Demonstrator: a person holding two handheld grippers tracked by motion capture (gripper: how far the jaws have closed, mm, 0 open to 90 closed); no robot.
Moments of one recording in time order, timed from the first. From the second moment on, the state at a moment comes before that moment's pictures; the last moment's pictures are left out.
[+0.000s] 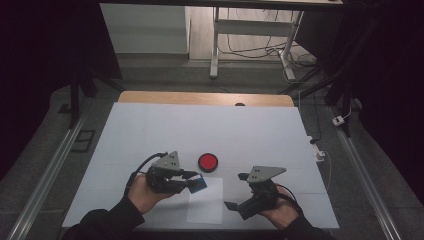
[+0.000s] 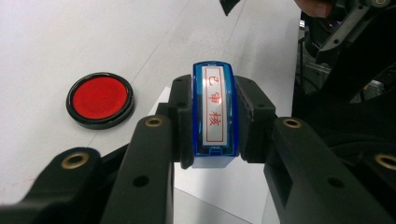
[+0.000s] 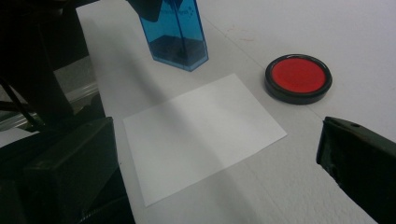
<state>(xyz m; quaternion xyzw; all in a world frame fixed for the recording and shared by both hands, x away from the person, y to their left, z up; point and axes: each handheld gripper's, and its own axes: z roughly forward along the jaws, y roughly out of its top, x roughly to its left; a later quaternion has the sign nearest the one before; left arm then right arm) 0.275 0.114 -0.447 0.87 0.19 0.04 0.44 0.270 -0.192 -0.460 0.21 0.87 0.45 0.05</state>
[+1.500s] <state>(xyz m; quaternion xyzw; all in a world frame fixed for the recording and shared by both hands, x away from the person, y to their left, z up) 0.282 0.112 -0.443 0.86 0.11 0.02 0.50 0.296 -0.141 -0.474 0.12 0.89 0.44 -0.02</state>
